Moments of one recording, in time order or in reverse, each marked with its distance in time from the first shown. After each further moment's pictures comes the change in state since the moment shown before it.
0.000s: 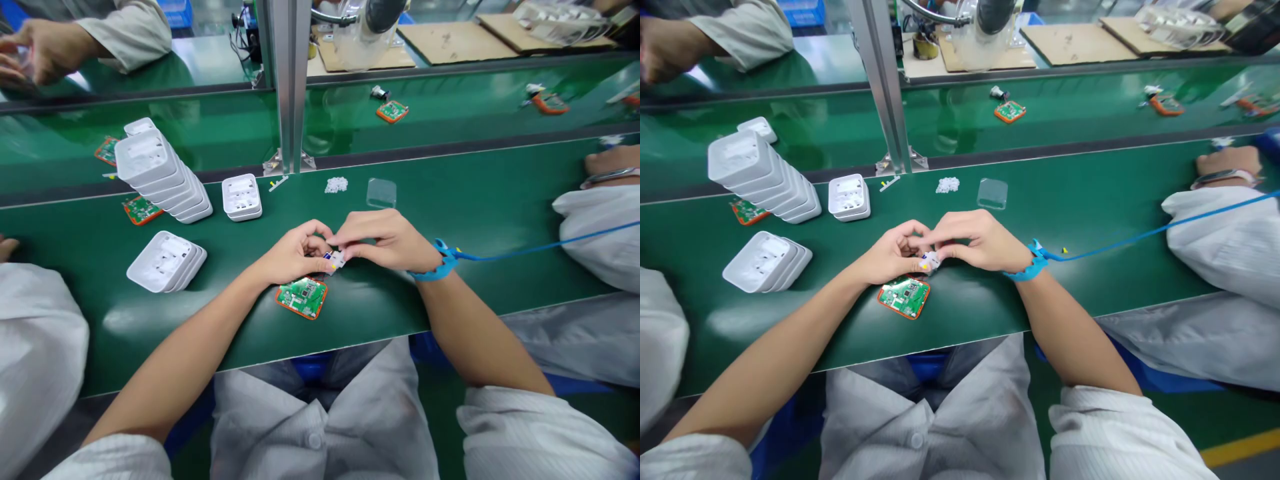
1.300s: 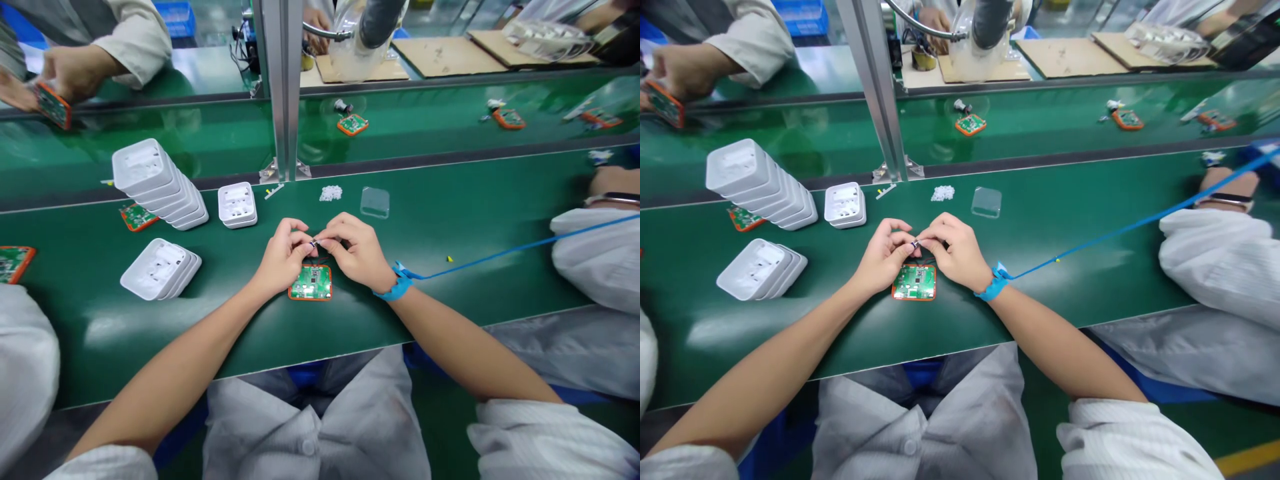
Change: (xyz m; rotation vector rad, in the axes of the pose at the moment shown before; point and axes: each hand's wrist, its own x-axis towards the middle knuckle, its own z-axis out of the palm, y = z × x) left_hand 0.004 -0.011 0.012 0.097 0.461 0.120; right_hand -0.001 0.020 0.046 -0.211 0.410 0.105
